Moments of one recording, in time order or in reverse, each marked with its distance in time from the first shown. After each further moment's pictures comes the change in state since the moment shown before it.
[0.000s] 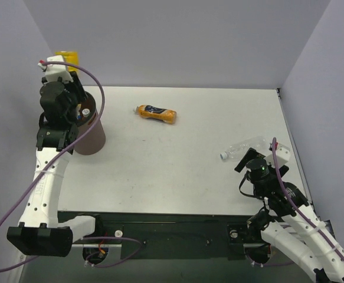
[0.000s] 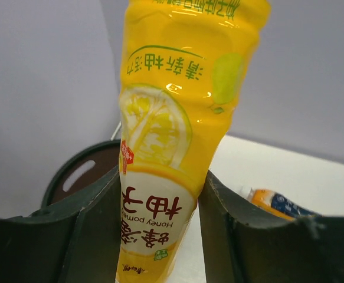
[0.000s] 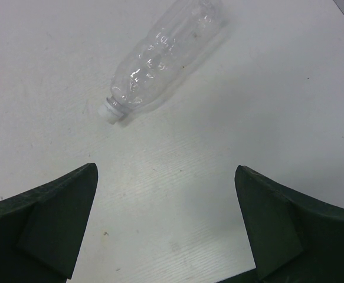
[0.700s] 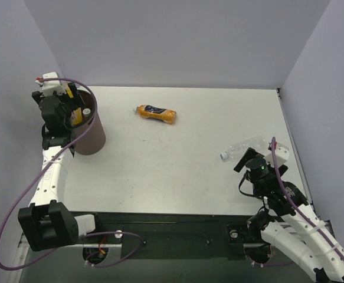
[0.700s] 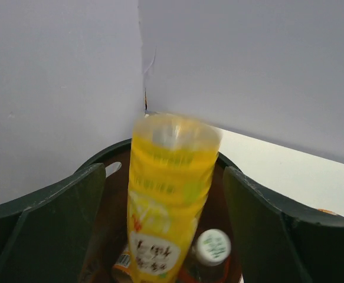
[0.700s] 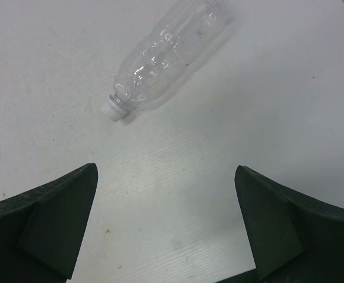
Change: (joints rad) left arm 0.240 0.053 -0.323 0.443 0.155 0.022; right arm 0.000 0.018 0.002 0.006 -0.014 -0.001
